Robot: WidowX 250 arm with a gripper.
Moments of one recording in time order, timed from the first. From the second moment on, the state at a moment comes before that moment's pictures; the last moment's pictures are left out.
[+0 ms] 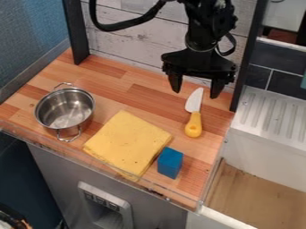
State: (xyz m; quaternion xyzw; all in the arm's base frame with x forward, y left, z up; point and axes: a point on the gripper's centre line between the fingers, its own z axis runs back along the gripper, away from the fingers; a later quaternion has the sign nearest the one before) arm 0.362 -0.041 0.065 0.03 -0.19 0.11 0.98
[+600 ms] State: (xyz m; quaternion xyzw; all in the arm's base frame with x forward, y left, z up) arm 0.325 -0.013 0.047 0.04 -0.16 0.12 0.98
